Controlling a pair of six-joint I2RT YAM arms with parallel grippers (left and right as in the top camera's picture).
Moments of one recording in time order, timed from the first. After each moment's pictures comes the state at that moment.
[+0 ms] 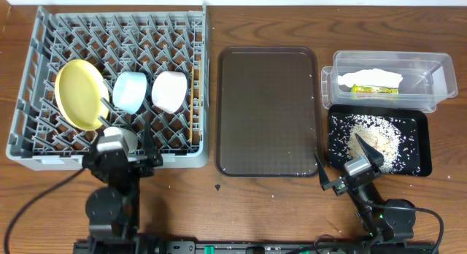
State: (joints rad) left arm -0.01 0.23 0.34 -0.21 -0.14 -0.07; right arm 0.07 0.01 0.01 -0.04 -0.35 -0.27
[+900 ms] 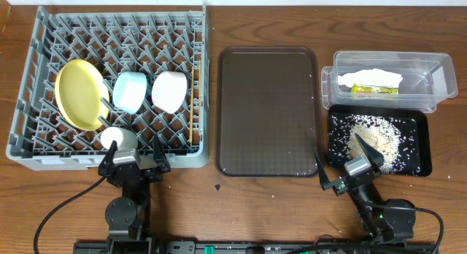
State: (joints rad) left arm -0.01 0.01 0.01 -0.03 -0.14 -0.07; right arm 0.07 0.01 0.01 -0.04 -0.35 -0.27
